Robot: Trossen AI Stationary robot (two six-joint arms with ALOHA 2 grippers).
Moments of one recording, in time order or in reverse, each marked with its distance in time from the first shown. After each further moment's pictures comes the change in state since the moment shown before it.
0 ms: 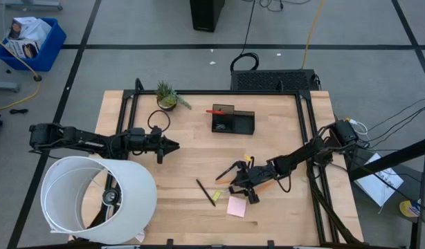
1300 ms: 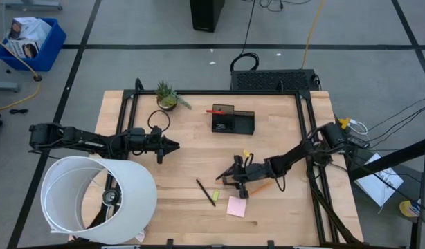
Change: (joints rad) left arm 0.000 0.000 0.000 0.001 0.000 -0.002; right arm -0.051 0.119 0.000 0.271 0.155 0.005
